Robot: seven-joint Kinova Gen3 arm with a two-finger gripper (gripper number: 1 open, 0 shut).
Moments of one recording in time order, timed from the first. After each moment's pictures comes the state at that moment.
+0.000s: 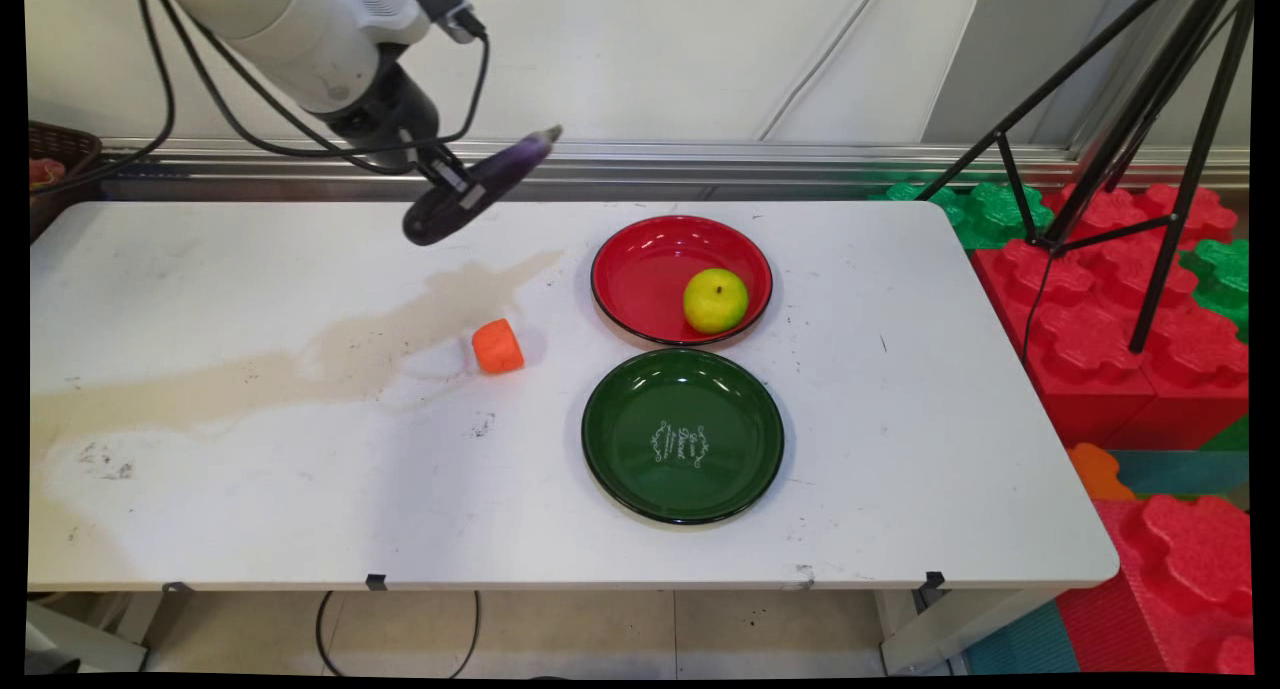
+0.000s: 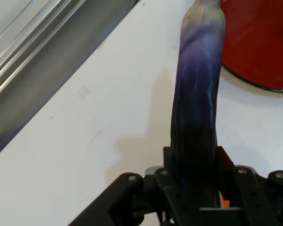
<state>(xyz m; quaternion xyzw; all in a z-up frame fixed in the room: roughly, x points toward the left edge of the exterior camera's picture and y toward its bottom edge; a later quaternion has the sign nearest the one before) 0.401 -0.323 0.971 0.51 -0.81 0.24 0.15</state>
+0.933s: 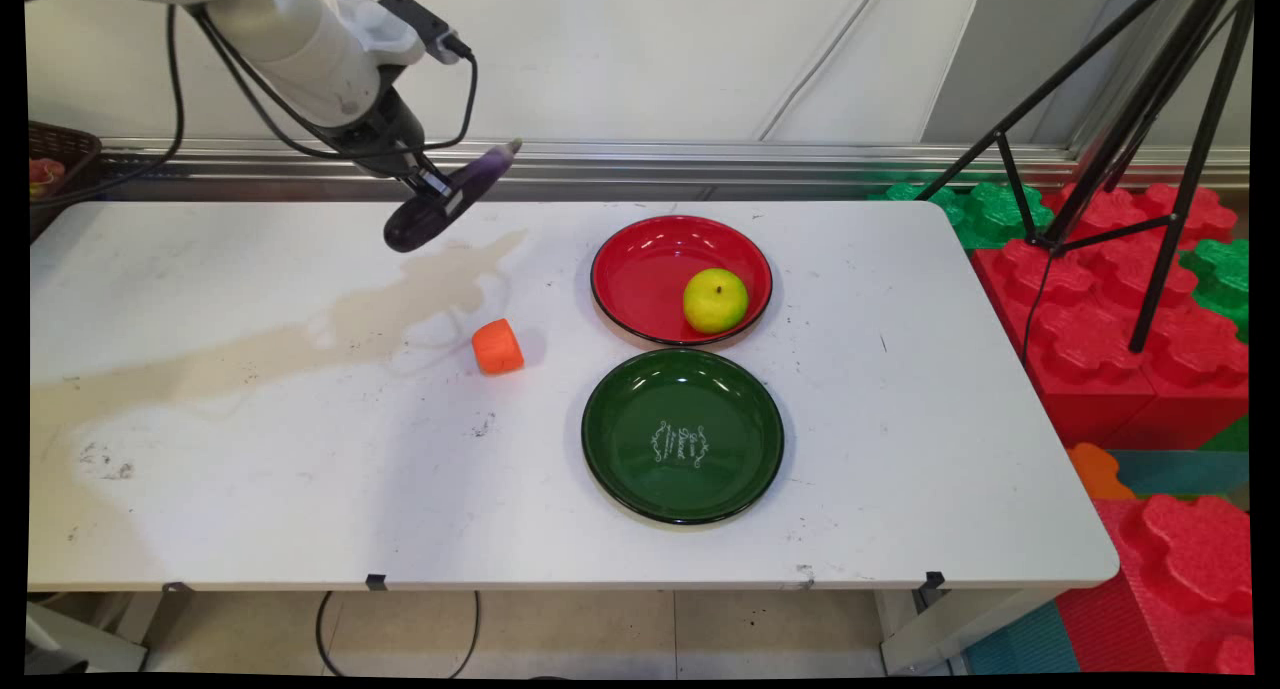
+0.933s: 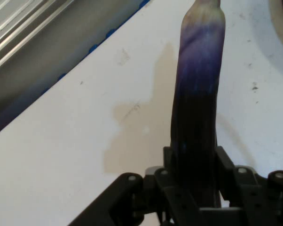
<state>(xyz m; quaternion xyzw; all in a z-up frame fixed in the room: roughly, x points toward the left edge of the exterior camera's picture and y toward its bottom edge) 0.438 -0.361 0.933 0.58 -0.78 0.23 0.11</state>
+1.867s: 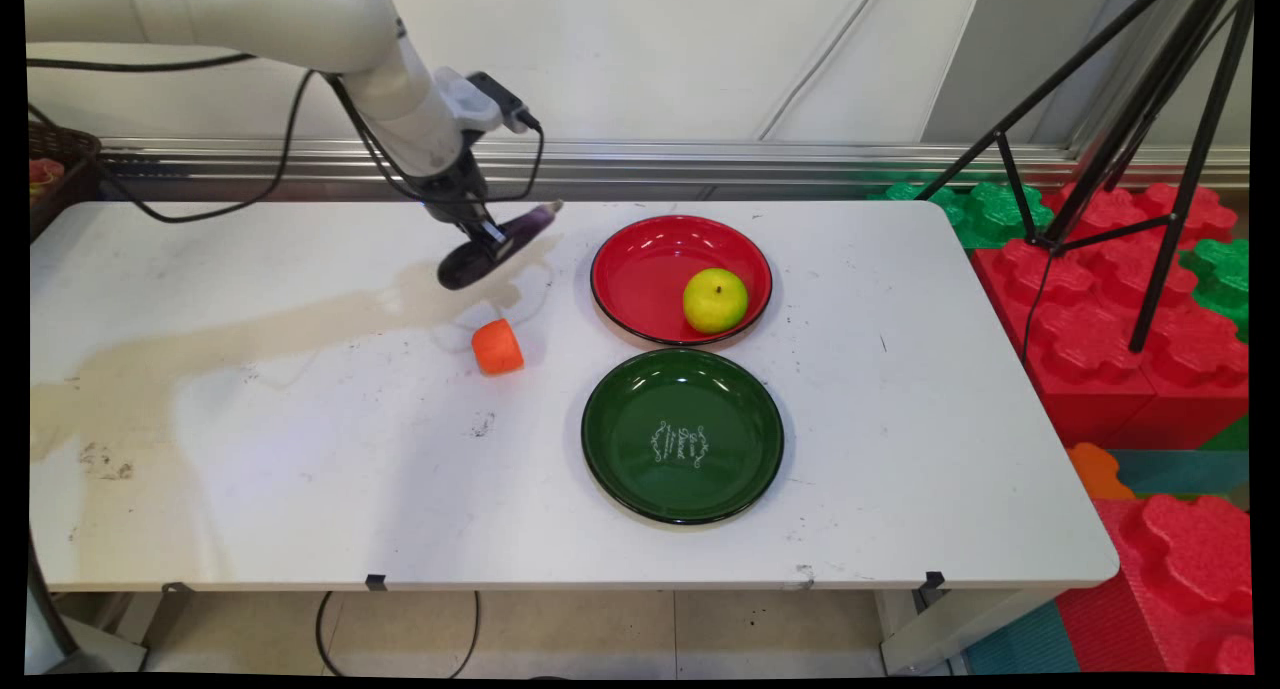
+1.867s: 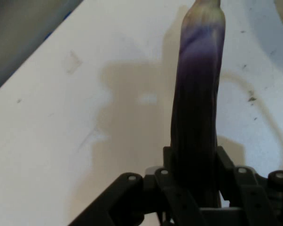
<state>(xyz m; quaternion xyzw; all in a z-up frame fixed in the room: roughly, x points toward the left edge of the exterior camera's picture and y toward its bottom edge) 0.422 -0.432 0.851 0.56 -0.80 0.18 0.07</state>
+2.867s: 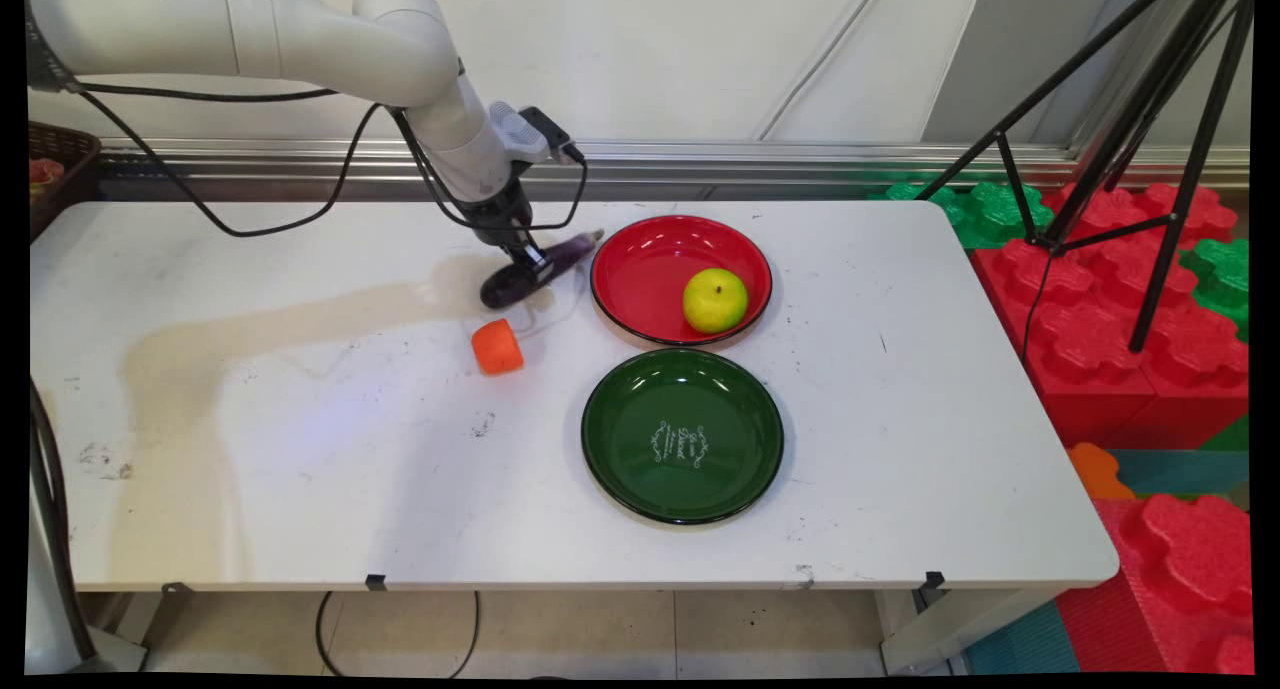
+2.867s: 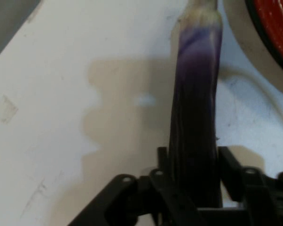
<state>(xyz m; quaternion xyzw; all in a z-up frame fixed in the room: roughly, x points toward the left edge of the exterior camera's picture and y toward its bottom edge) 0.395 -0.463 0.810 0.53 -0.83 0.15 0.08</state>
